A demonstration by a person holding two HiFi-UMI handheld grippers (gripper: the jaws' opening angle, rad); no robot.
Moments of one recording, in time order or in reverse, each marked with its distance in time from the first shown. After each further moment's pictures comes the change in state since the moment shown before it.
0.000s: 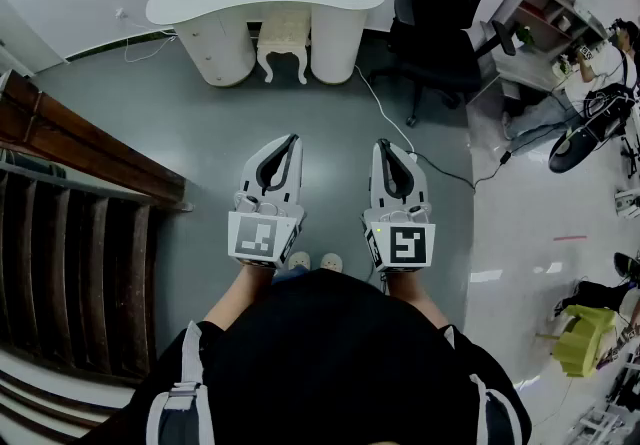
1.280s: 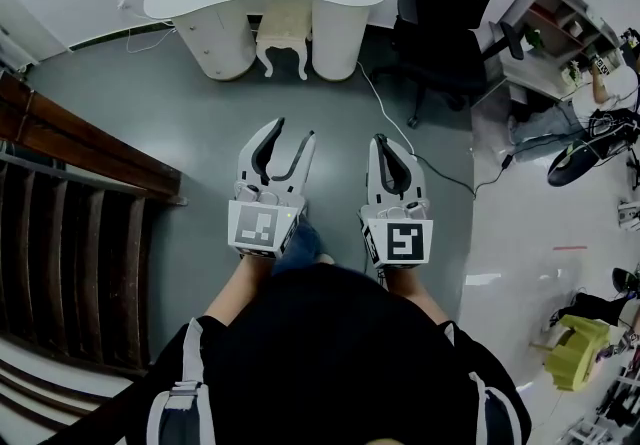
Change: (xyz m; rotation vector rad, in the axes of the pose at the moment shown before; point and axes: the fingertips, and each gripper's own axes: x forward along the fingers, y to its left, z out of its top) left arm 0.061 -0.015 -0.016 0.024 0.013 0.017; right arm 0.026 -0.043 -0.025 0.012 -0.001 0.045
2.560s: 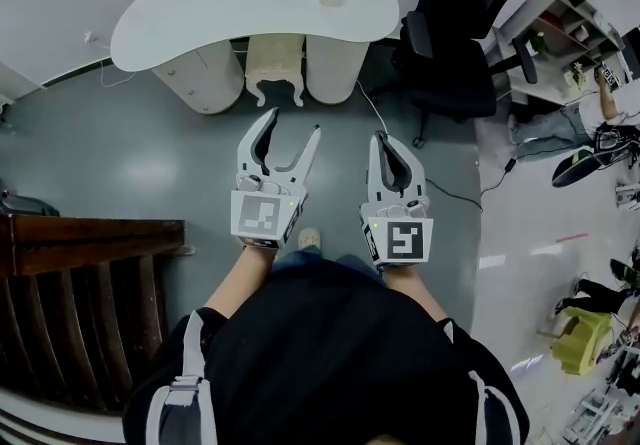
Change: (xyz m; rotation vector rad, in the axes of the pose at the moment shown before) left arm 0.223 0.189 -0.045 -0.037 0.056 -0.087; right arm 0.266 -0.036 -0.041 -0.020 0.032 -0.103
